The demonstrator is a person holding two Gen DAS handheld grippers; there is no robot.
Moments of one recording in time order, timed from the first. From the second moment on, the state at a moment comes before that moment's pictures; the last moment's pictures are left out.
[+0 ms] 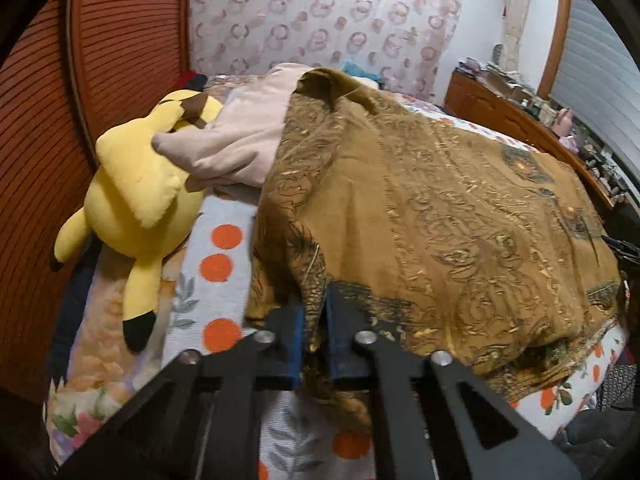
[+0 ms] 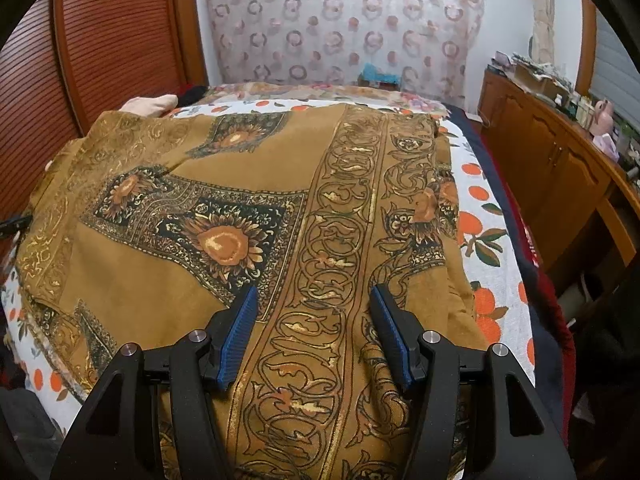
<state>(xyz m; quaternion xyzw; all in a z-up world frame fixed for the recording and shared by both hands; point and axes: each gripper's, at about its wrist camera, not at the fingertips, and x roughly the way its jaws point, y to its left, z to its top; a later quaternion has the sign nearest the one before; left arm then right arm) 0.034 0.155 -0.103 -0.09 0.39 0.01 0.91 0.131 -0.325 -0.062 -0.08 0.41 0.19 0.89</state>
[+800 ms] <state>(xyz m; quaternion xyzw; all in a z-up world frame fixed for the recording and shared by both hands) 0.112 -0.046 0.047 -0.05 0.26 -0.25 0.93 0.116 -0.375 -0.027 -0.02 0.36 0.16 0.92</state>
